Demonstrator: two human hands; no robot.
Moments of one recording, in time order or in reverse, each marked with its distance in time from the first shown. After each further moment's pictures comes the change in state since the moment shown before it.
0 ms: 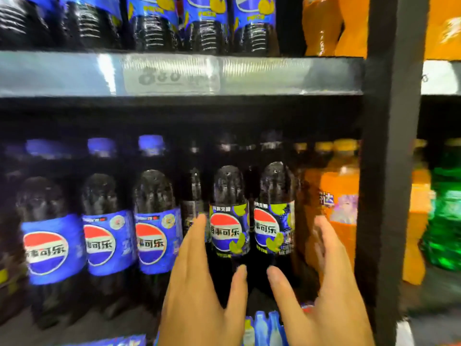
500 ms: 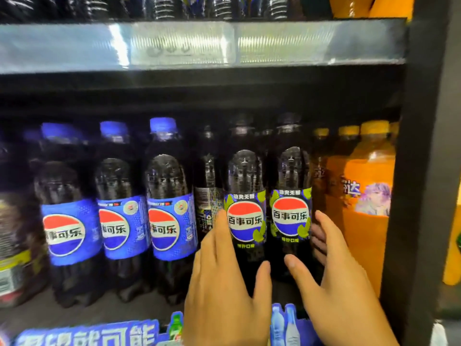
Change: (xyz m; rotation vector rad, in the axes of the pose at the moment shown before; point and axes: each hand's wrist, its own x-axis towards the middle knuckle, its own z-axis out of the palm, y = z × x) left_hand -0.013 -0.022 0.015 0.346 0.037 0.150; right_hand -0.055 0.061 0.025 -0.091 -0.328 0.100
